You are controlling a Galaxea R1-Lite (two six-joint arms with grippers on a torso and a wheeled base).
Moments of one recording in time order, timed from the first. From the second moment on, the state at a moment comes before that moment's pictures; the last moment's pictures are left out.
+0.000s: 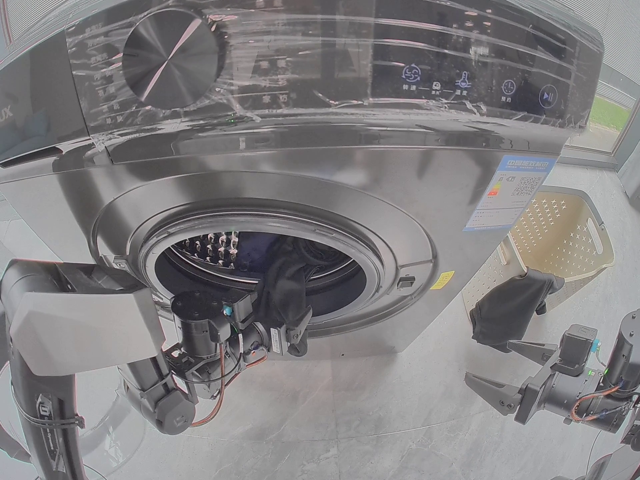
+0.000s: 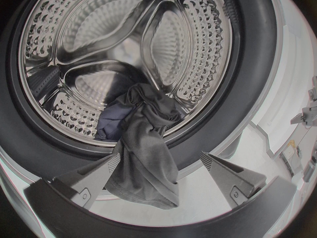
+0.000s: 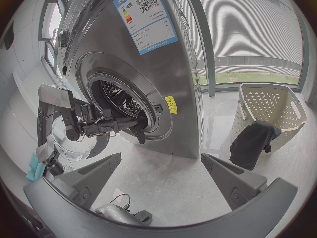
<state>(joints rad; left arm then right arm) -0.54 2.22 -0.56 -1.50 0.08 -0.10 0.67 1.31 -0.10 -0.93 -0.10 0.21</state>
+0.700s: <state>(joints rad) -0.49 2.33 -0.77 -1.40 0.08 -0.10 0.67 1.30 -0.09 -0.93 -0.10 0.21</state>
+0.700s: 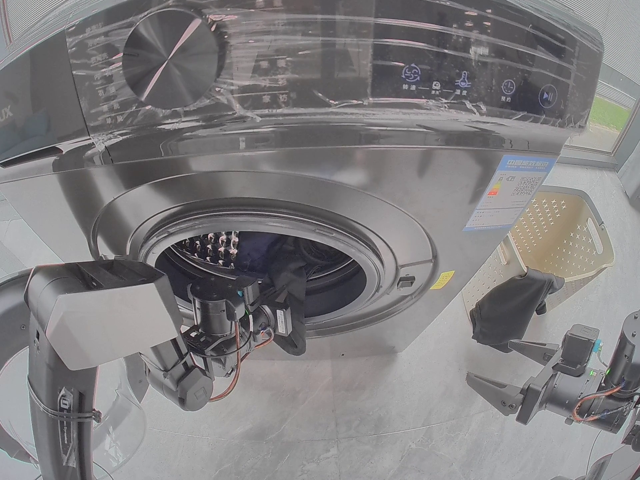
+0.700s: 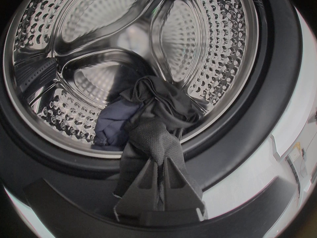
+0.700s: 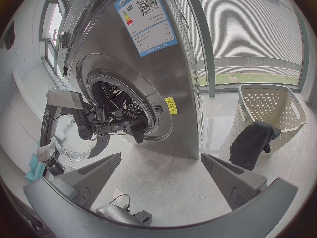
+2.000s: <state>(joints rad) -0.47 2.37 -1.13 -1.36 0.16 -0.16 0.67 1.31 -0.10 -0.93 -0.10 0.21</state>
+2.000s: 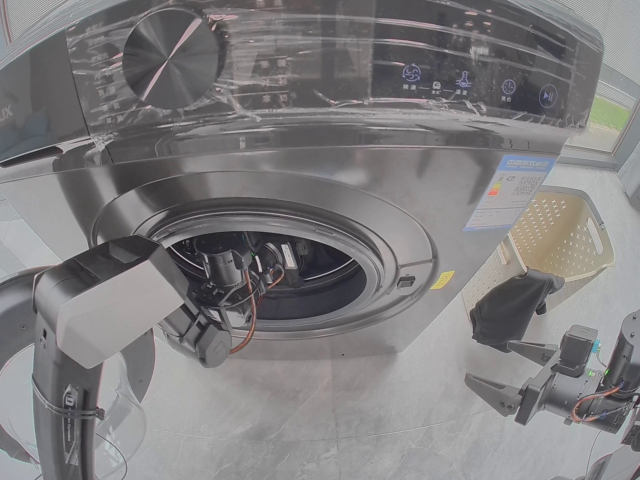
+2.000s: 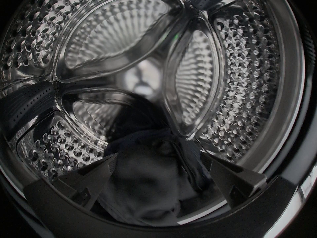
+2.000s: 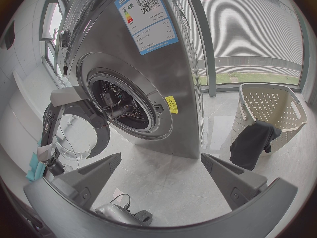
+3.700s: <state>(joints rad) -0.64 0.82 -0.02 -0.72 0.21 -0.09 0.48 0.88 -0.02 -0.77 -0.11 0.13</state>
